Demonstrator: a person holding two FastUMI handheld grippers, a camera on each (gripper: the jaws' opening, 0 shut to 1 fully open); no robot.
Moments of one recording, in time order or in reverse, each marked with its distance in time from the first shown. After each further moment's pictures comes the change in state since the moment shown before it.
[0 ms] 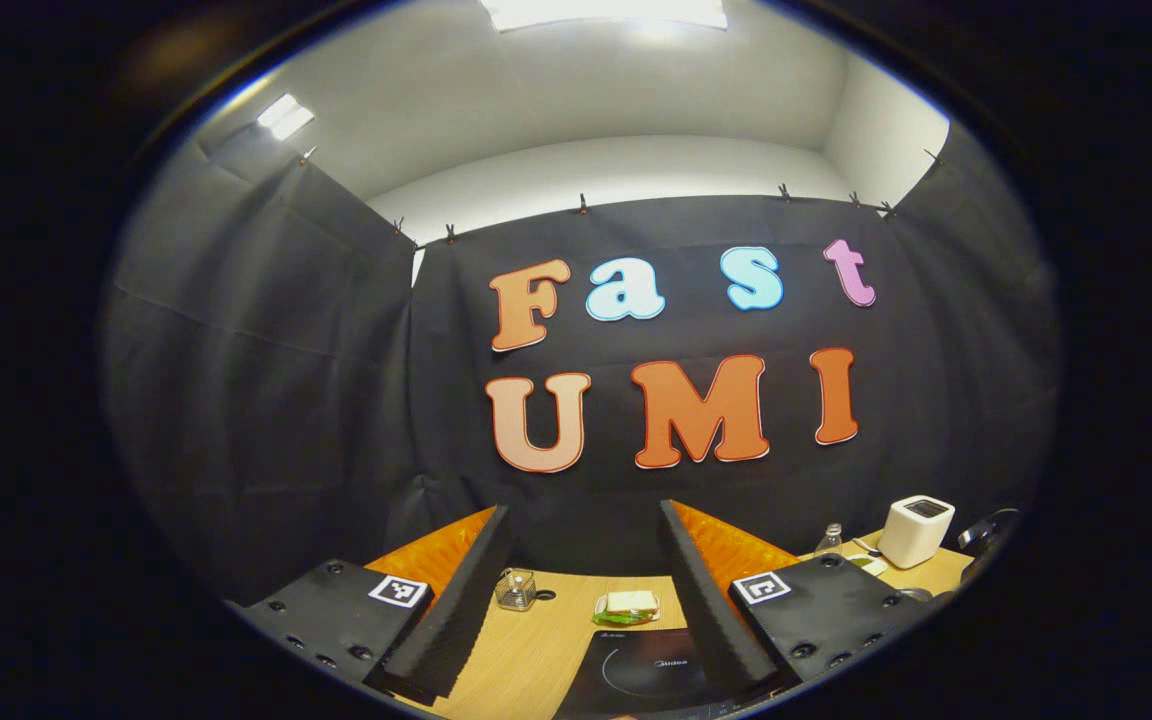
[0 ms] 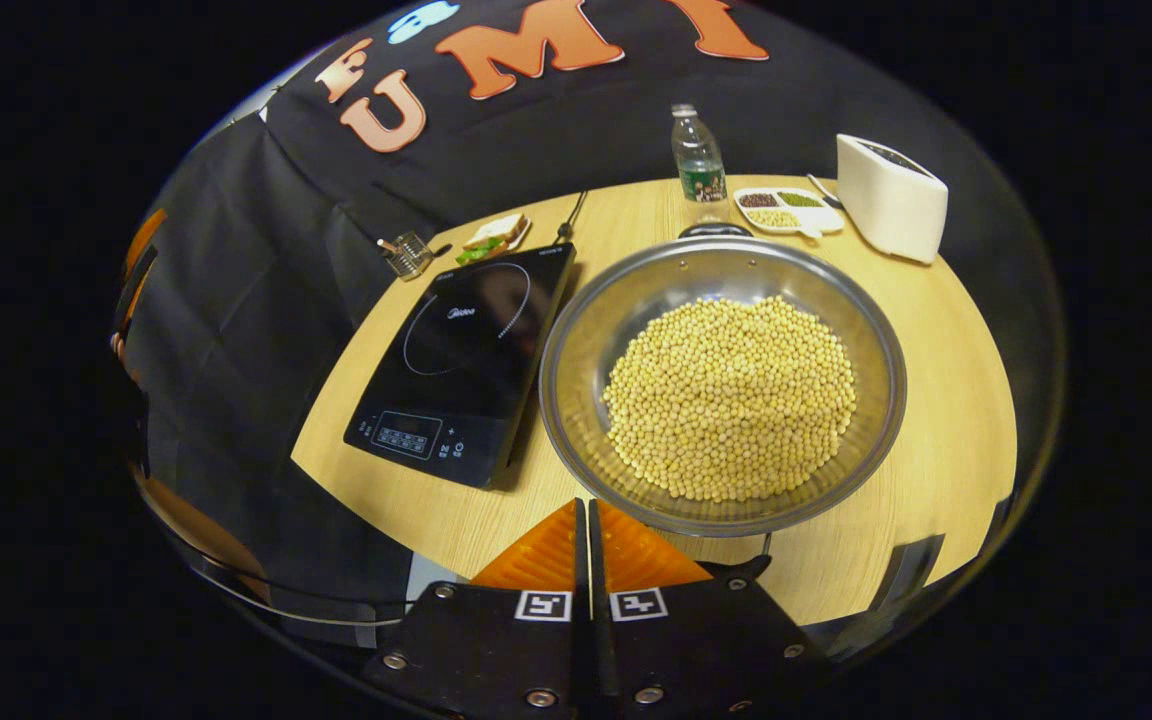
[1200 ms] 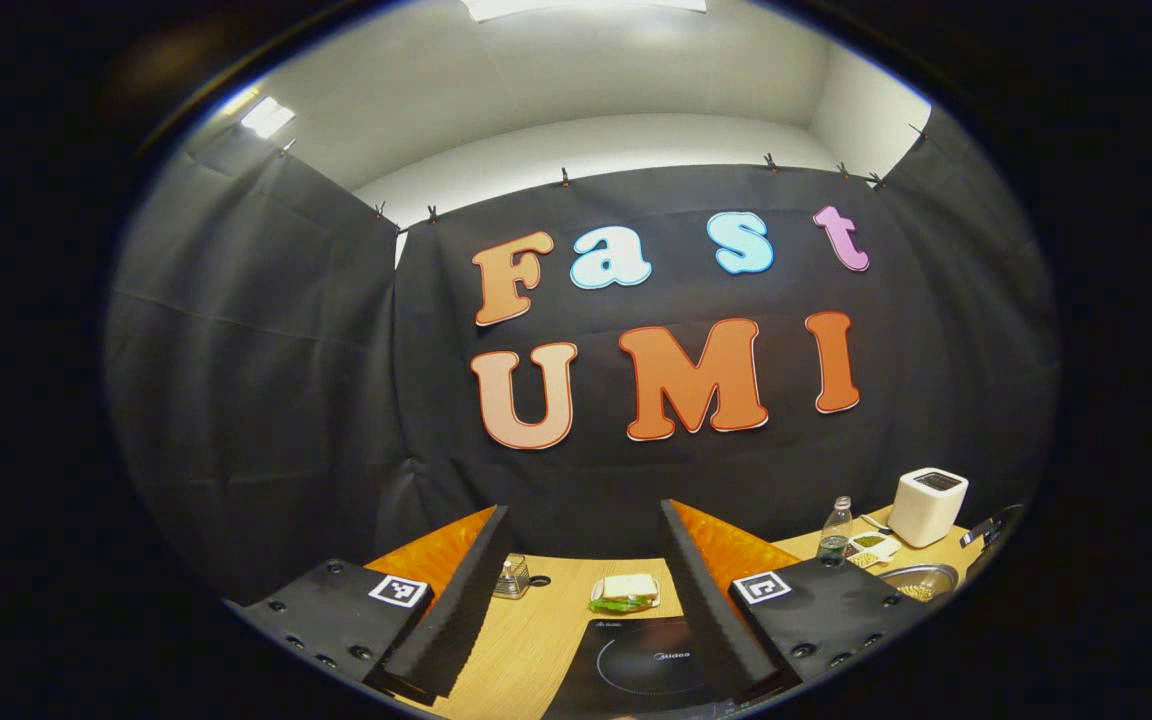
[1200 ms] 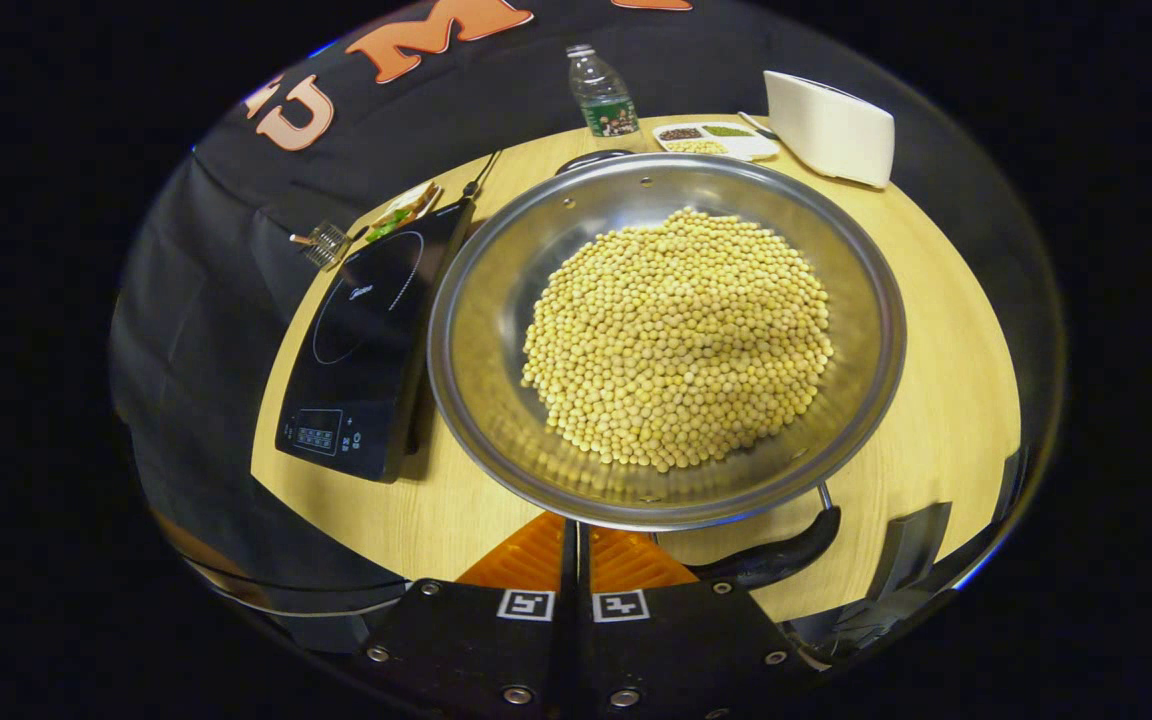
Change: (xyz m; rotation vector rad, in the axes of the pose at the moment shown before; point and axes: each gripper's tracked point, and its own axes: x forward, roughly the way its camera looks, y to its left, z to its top) left arm 0.026 -0.032 -0.041 0.044 0.046 -0.016; right arm 0.050 -0.058 -0.003 0.104 0.093 -0.131
